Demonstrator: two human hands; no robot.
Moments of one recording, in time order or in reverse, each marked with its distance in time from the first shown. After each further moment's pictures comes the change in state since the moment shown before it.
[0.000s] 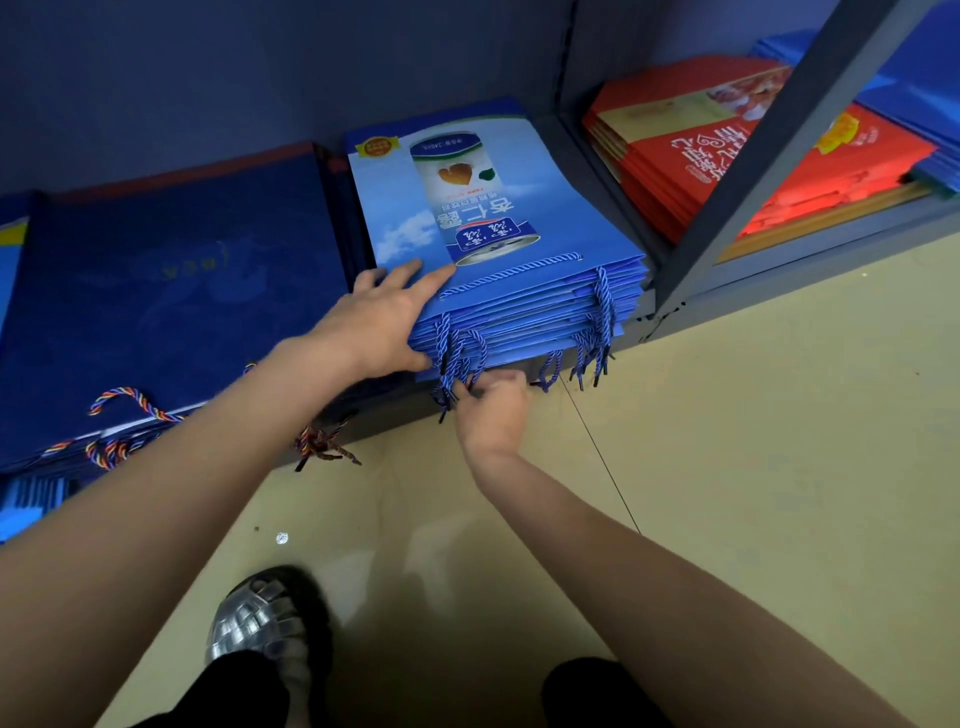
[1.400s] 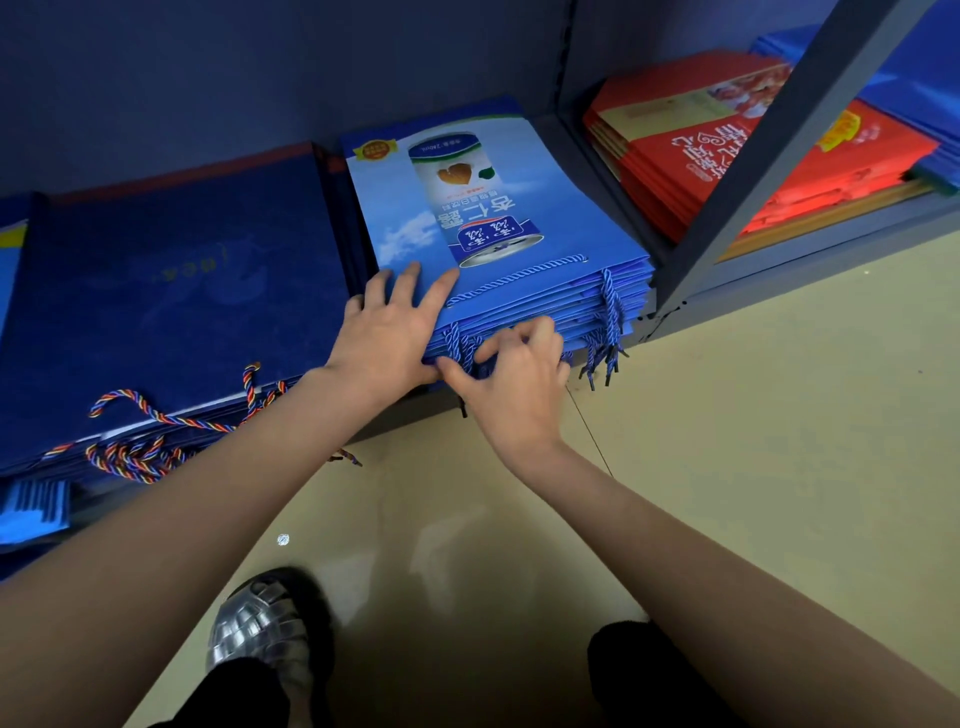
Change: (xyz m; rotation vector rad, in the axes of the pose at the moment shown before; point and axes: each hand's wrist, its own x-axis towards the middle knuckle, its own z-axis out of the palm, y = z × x) left_hand -0.008 0.014 0.020 0.206 0.160 -0.021; right_hand -0.012 -0.032 -0.049 -0.405 0.042 -0.384
